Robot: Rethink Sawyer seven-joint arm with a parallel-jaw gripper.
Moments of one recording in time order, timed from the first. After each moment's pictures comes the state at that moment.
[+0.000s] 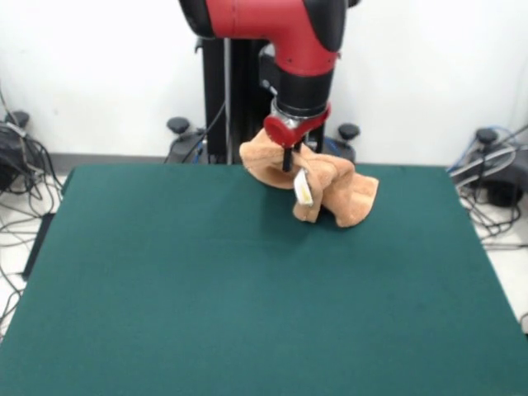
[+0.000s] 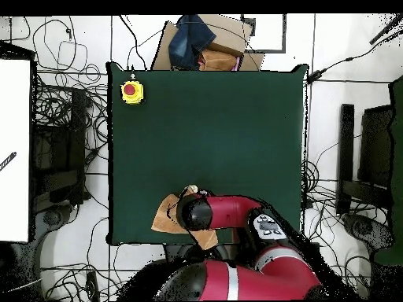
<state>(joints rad) -0.32 -0.50 0.07 1.93 -0.35 0.24 0.91</state>
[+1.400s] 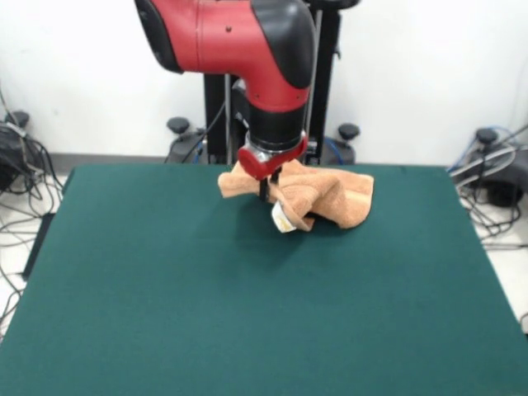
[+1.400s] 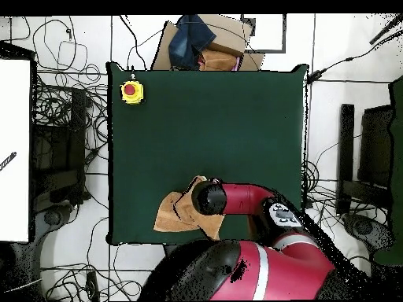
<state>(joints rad) -0.39 -0.40 0.09 1.80 -0.35 0.27 0.91</state>
